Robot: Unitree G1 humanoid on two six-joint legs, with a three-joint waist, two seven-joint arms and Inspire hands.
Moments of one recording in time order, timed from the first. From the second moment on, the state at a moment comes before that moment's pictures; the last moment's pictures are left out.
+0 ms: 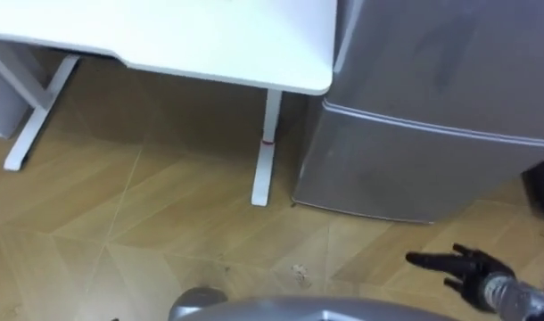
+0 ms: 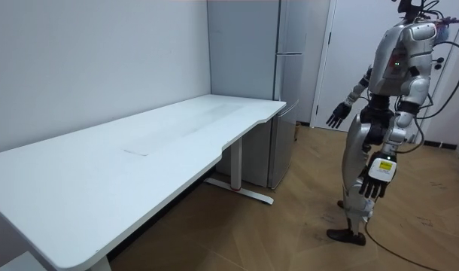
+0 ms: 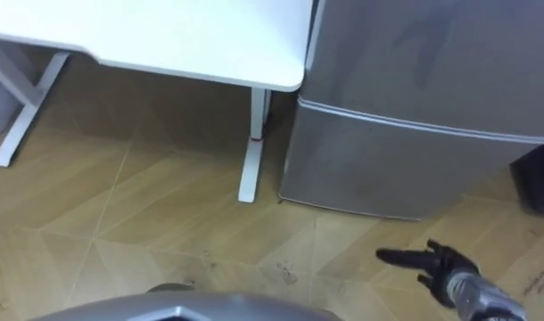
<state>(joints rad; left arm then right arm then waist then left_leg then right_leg) 0.27 0.24 0.19 1.11 0.15 0.07 -0.03 0.03 -0.43 -0.16 1.26 0.30 0.08 0.25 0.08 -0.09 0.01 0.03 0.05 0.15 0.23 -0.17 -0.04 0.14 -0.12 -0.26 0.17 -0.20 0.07</state>
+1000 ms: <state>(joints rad) 0.15 0.22 0.18 1.14 0.15 0.01 0.03 0.11 -0.26 -0.10 1.32 0.30 0.01 0.27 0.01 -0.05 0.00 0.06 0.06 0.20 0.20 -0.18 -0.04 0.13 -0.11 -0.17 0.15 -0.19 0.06</state>
